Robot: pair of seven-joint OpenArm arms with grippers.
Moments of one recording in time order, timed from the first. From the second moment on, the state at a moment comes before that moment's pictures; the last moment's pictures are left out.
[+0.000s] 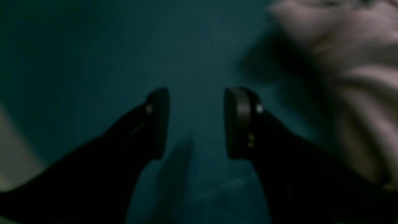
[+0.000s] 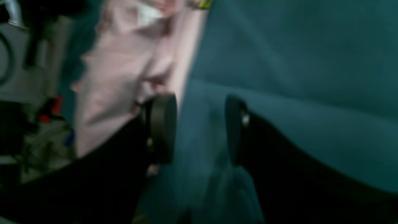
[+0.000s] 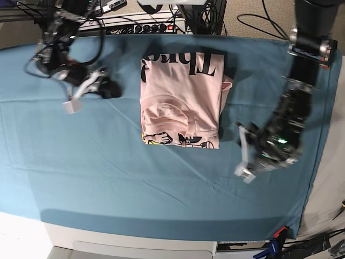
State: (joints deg) left arm -22.7 -22.9 16.8 86.9 -20.4 -22.4 69.7; right arm -7.7 10.4 35.2 92.2 59.9 39.8 -78.2
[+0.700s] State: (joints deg) left arm 34.4 -31.8 -42.0 111.3 -47.1 -29.2 76.7; right arm -29.7 27.4 59.0 92.2 65.5 39.8 -78.3
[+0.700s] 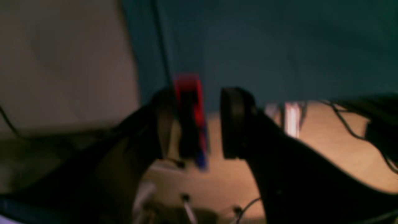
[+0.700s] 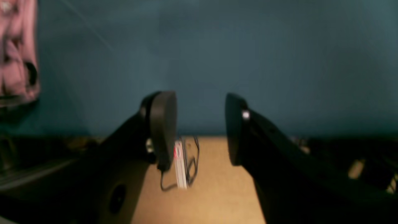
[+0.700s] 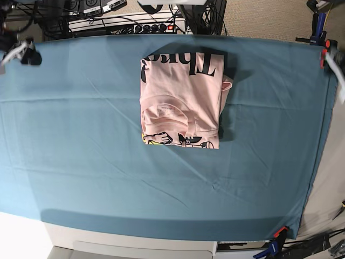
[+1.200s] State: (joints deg) left arm 54.4 -15.5 -33.9 102.4 -60.2 -37.0 79.9; right arm -41.4 16.1 51.2 87.0 51.6 39.9 -76.4
